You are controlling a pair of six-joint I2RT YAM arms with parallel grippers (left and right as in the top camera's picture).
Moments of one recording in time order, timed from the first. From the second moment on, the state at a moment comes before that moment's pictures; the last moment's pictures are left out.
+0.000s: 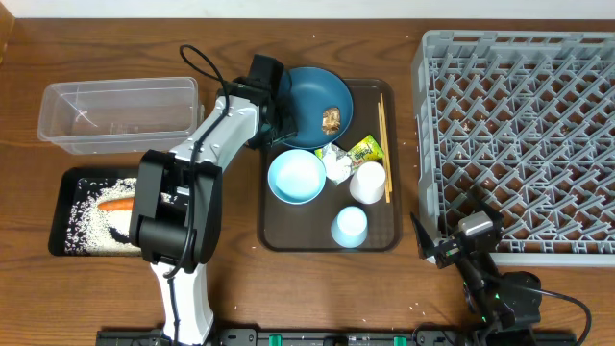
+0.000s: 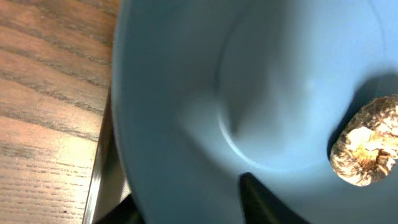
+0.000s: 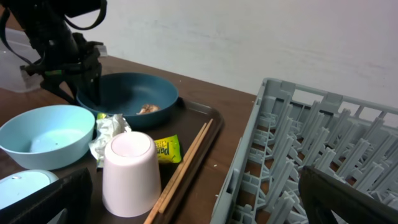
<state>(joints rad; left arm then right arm) -0.27 2.07 1.49 -0.69 0.14 -0.62 0.14 0.03 0.01 -0.05 -0.23 -0.11</state>
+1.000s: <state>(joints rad) -0.27 1.90 1.49 -0.70 0.07 -0.63 0.14 0.03 0.01 -0.05 -0.23 -0.11</state>
